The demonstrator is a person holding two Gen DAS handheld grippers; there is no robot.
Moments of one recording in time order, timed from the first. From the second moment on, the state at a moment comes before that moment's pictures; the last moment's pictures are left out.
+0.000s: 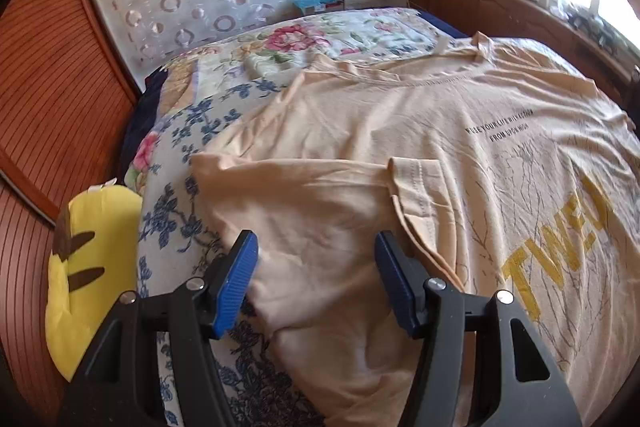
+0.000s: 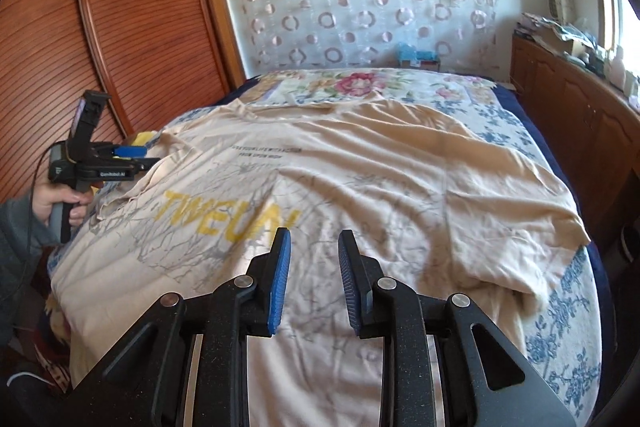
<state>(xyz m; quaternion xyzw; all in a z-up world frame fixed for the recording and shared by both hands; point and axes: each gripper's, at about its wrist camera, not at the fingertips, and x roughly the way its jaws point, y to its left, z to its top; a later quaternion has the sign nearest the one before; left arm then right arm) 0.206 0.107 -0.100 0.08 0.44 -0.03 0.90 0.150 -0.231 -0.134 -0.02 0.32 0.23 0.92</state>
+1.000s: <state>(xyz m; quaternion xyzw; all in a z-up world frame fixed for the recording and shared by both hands) 0.231 -0.016 -0.057 0.09 0.37 -0.22 0.90 0.177 -0.363 -0.136 0.00 0.34 0.09 0.94</state>
